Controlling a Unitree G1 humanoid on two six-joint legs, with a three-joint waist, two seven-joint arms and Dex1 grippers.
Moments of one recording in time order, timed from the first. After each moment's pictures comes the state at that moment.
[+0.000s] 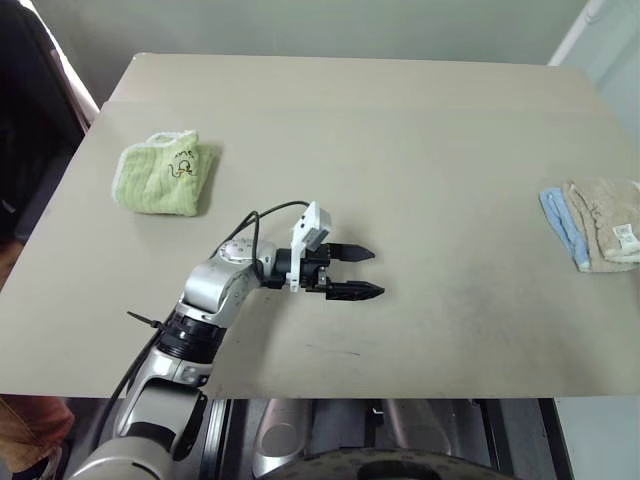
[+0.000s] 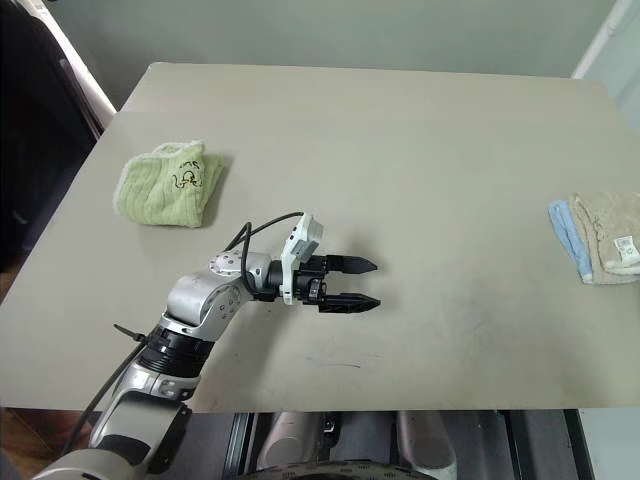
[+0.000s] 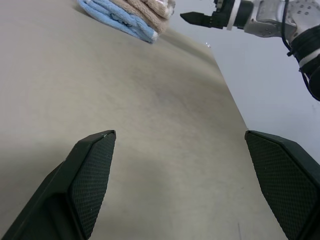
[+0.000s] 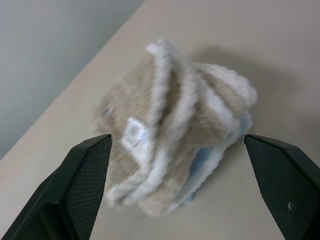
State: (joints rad) left arm -0.49 0.42 -0.22 0.02 -0.53 0.64 -1.16; right arm 0.08 -0.68 -1.04 -0.04 1.17 0.93 0.20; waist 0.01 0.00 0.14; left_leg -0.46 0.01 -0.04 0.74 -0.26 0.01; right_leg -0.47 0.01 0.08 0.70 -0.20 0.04
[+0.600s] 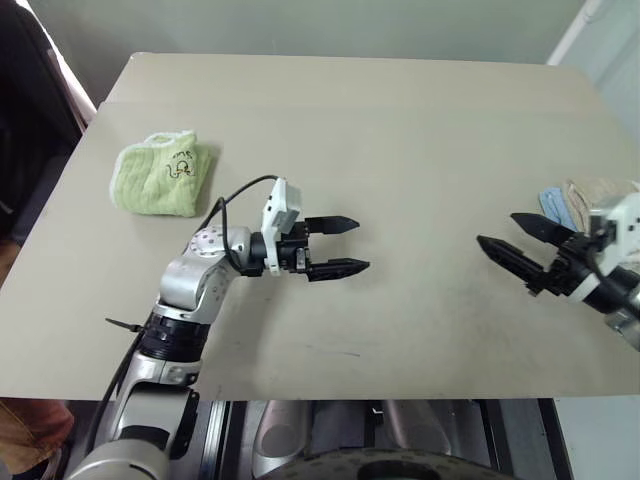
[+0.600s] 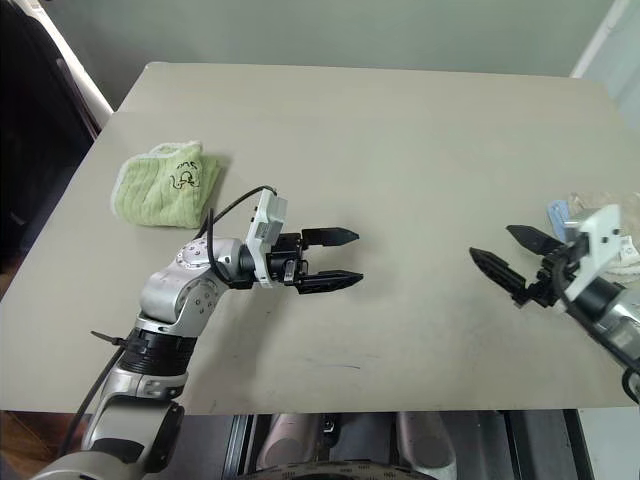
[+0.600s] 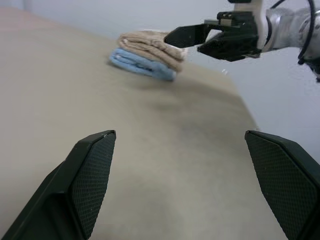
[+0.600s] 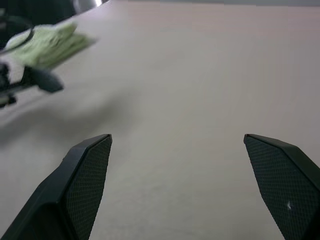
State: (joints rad) left arm -0.47 0.45 -0.10 -0.01 -0.54 0.48 -1.18; right arm 0.05 -0.80 -0.40 -0.54 0.85 0.70 0.63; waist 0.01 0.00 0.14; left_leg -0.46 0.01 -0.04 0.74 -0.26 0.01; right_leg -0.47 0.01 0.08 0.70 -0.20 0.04
